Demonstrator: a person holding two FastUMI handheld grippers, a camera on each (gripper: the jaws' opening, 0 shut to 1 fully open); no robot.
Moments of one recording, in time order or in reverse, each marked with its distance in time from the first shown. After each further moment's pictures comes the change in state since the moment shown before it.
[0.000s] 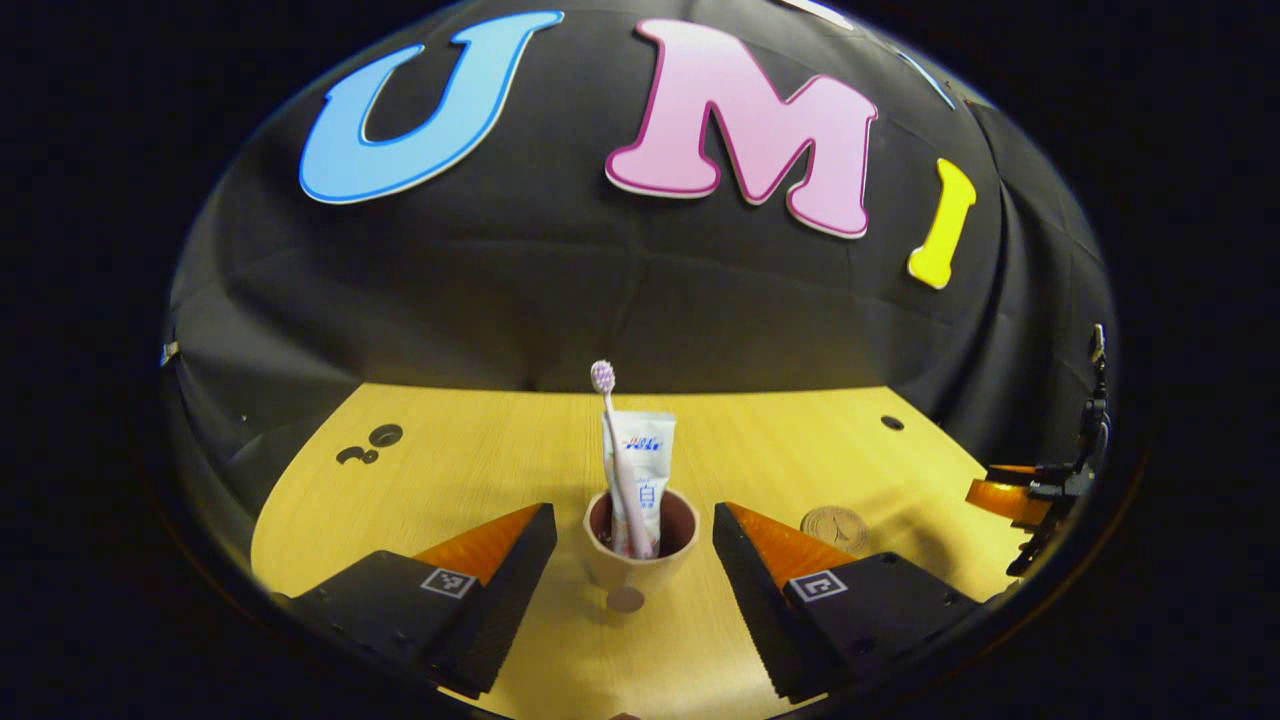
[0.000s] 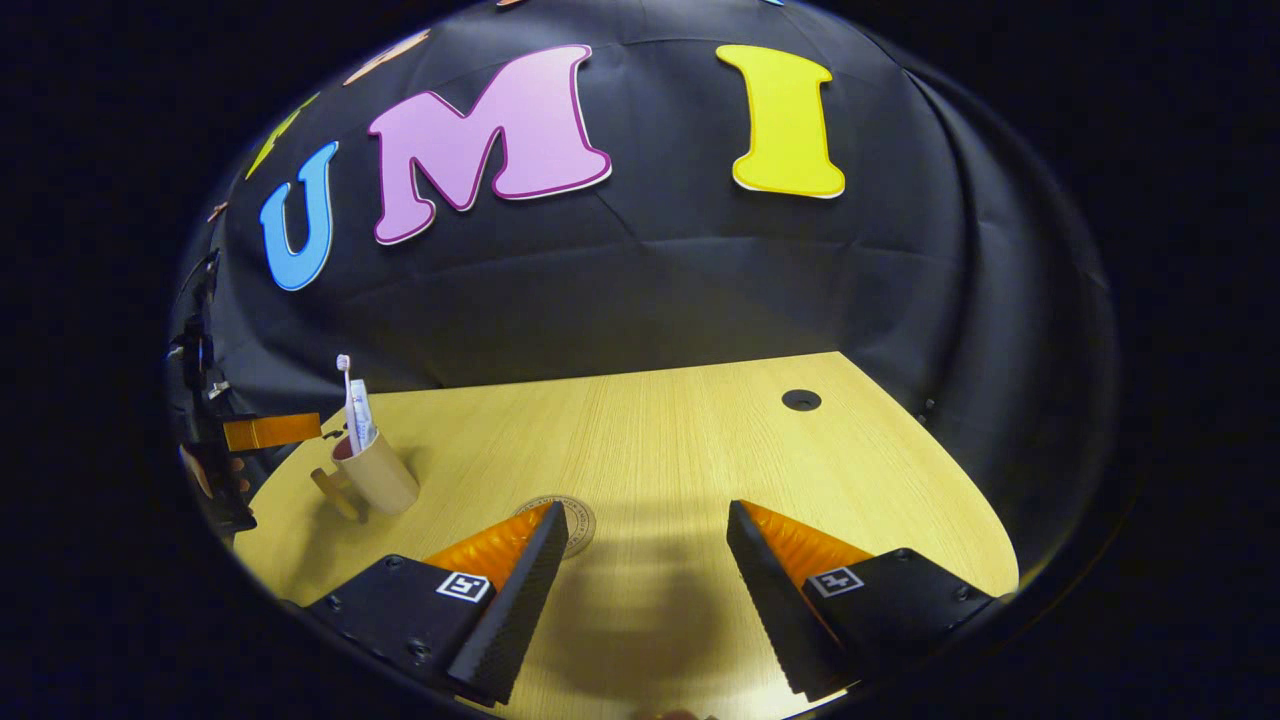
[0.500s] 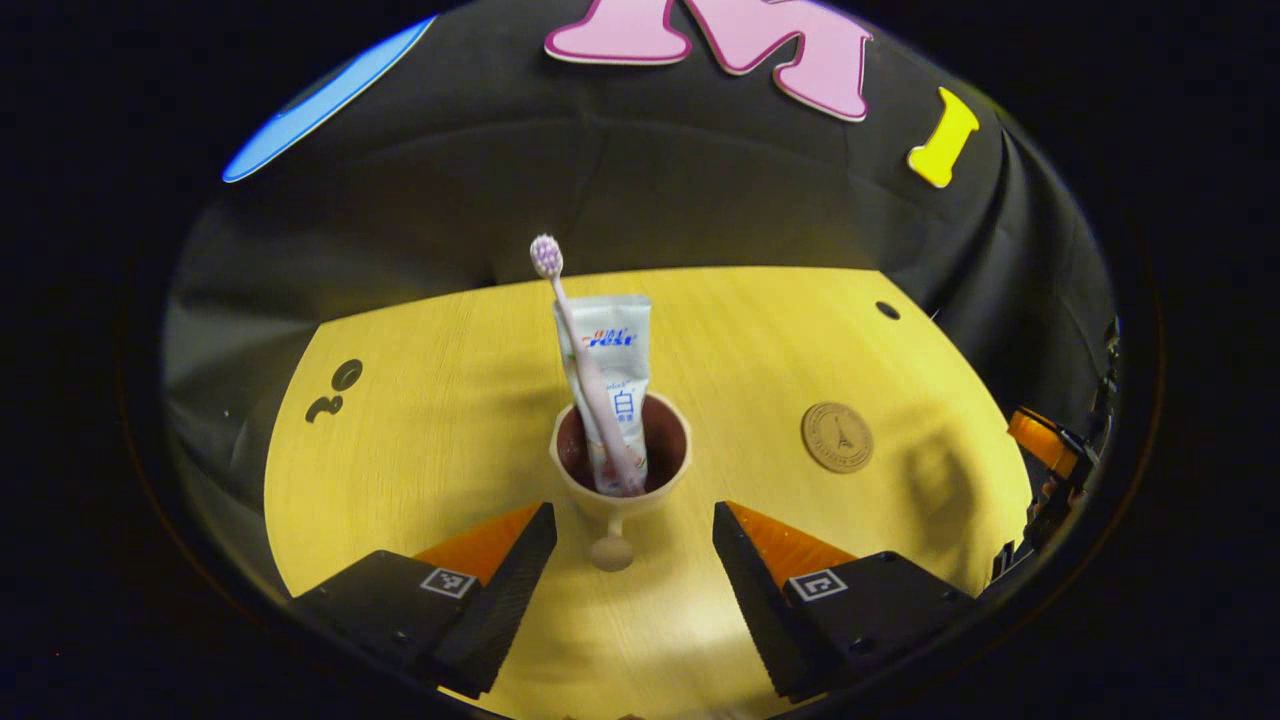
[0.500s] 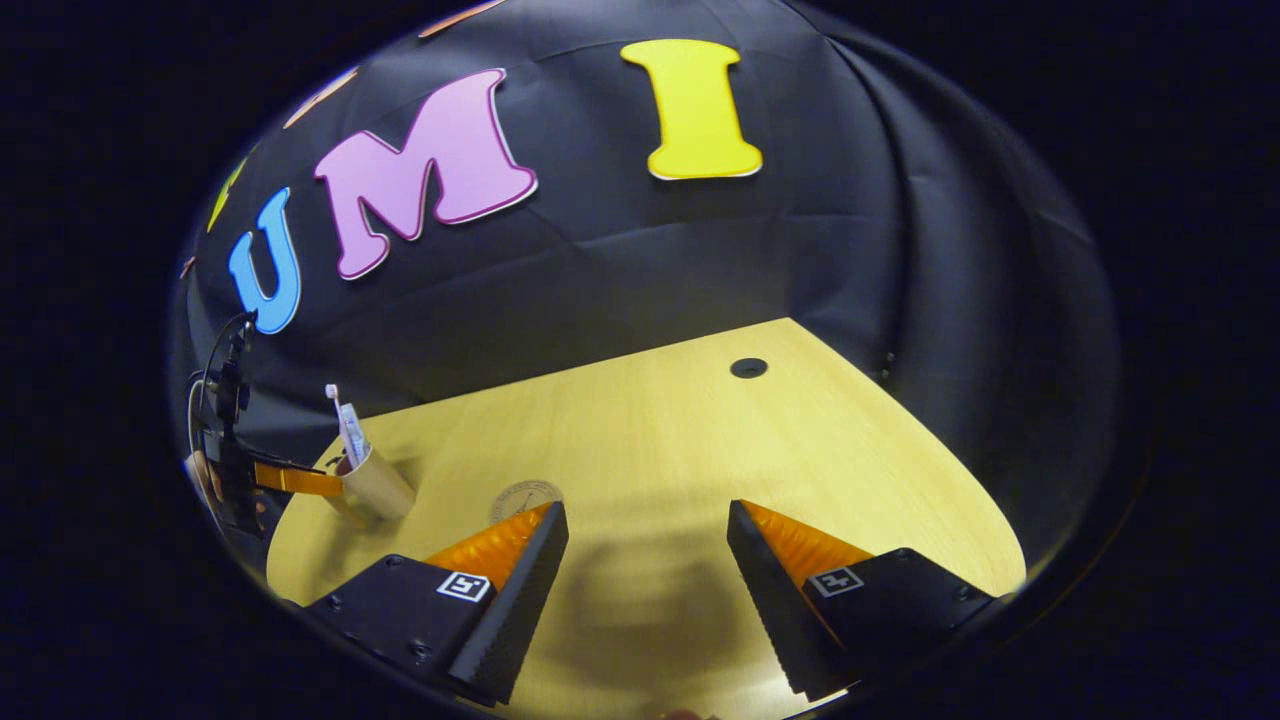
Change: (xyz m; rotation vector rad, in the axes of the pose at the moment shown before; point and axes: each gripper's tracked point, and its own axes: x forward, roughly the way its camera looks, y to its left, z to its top) left arm 0.019 -0.012 -0.058 0.065 0.407 -0.049; right arm -0.039 -0.062 -0.014 0.125 0.026 -0.100
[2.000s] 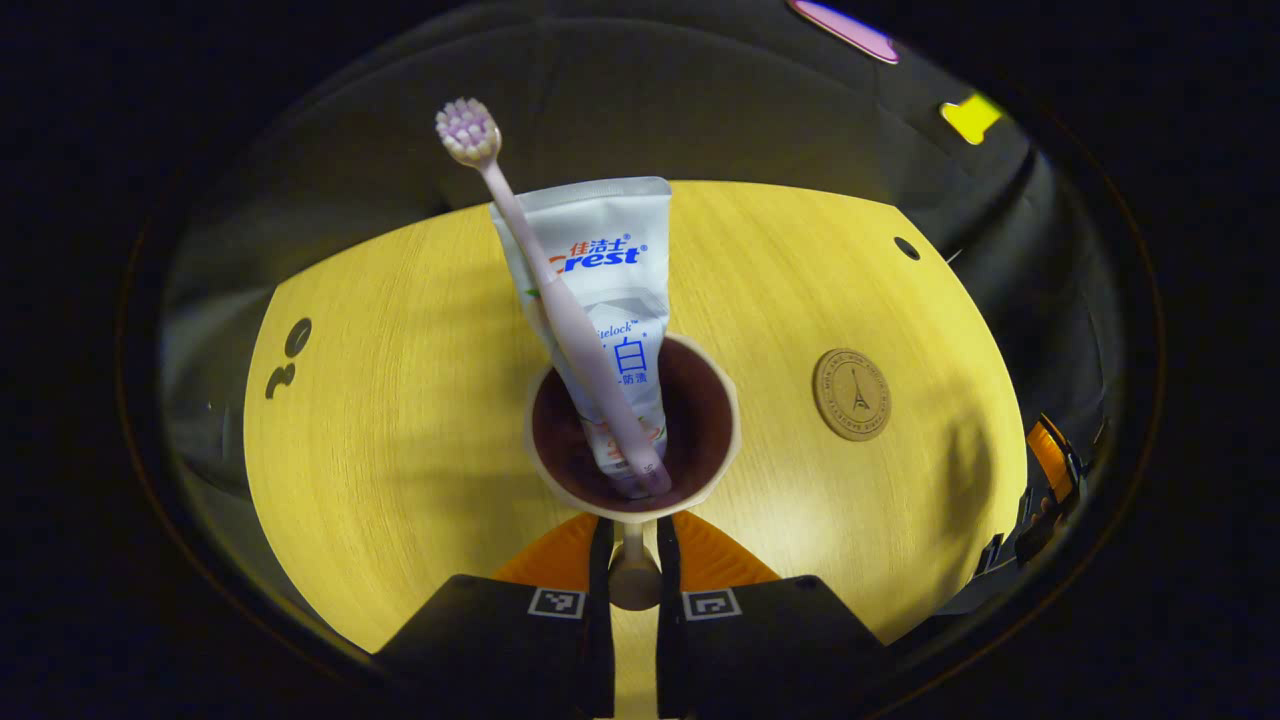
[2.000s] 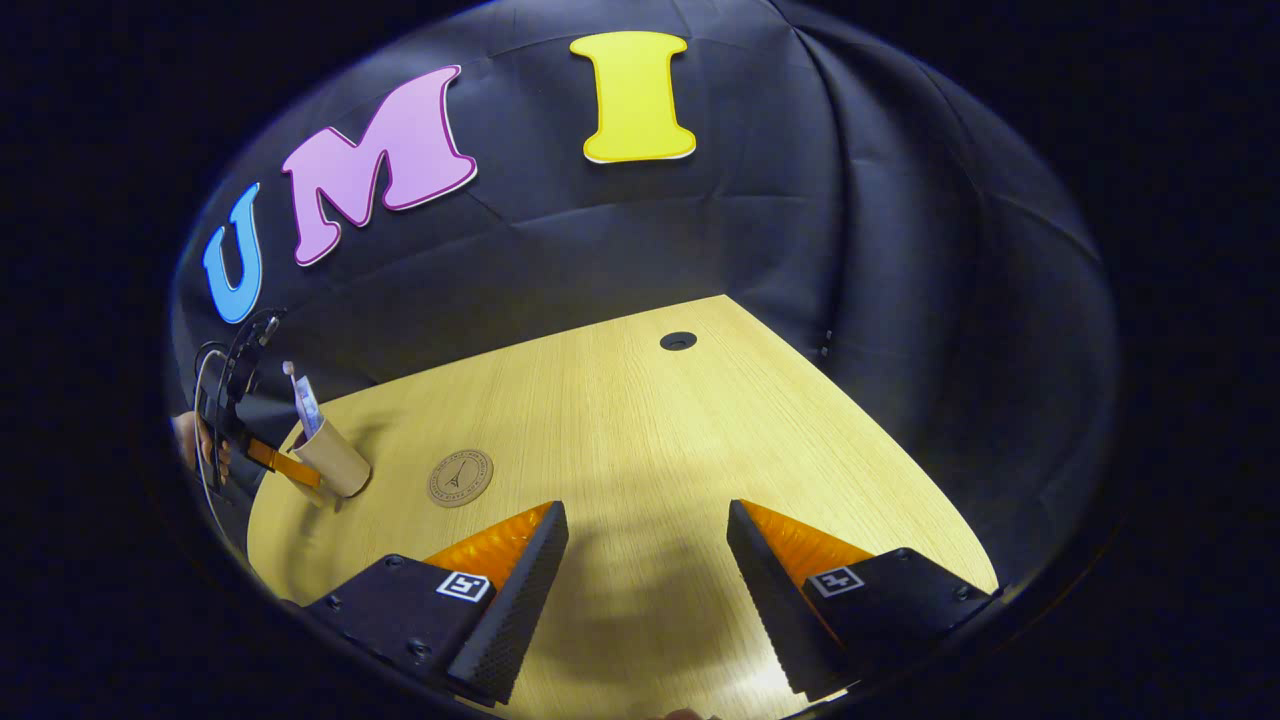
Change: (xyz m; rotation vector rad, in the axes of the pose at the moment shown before) left arm 0.036 -0.025 -0.012 0.030 0.243 -0.034; right arm -0.021 -0.044 -0.021 -0.001 0.046 -0.102
